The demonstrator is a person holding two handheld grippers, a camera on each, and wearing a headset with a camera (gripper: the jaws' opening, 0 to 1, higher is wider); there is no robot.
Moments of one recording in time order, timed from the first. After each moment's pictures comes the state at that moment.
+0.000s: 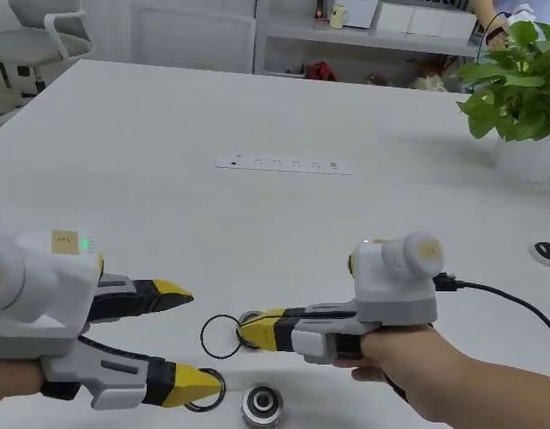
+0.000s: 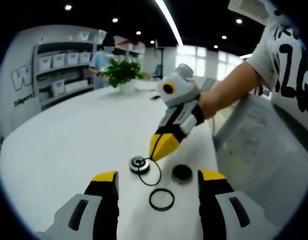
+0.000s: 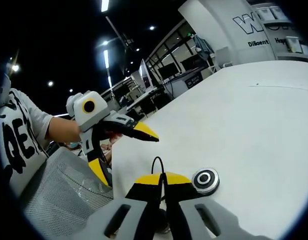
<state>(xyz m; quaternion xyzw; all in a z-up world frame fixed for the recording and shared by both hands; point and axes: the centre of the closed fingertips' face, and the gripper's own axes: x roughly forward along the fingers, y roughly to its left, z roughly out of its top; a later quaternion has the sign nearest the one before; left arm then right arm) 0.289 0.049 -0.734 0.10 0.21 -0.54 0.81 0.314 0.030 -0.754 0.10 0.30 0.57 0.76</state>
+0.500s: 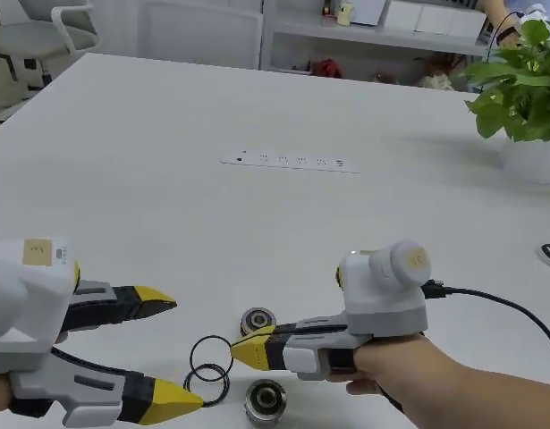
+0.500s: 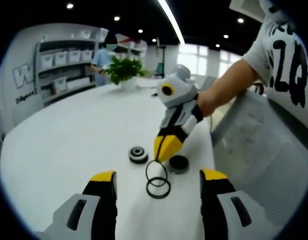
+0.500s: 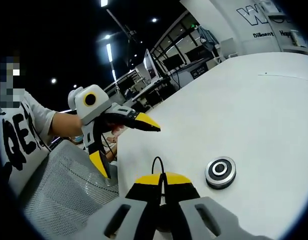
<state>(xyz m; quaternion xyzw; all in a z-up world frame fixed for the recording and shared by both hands) 0.277 0.066 -0.740 0.10 0.22 -0.53 0.81 0.293 0.043 -0.769 0.09 0.33 0.59 0.73</state>
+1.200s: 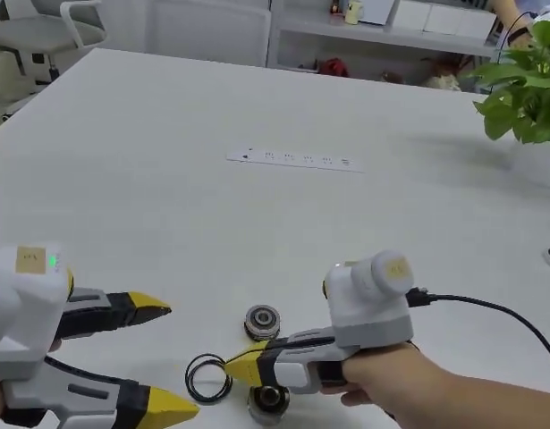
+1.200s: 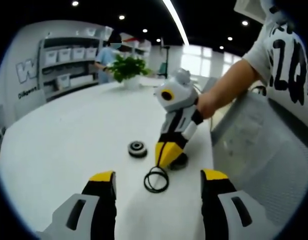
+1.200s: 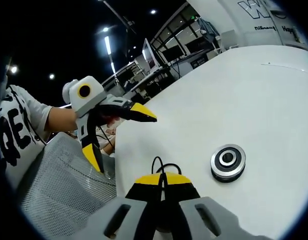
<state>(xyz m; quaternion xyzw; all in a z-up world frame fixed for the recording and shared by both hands) 0.271 0.072 -0.748 0.09 0.23 -0.52 0.82 0.285 0.048 -0.790 0.07 0.36 0.60 0.72</state>
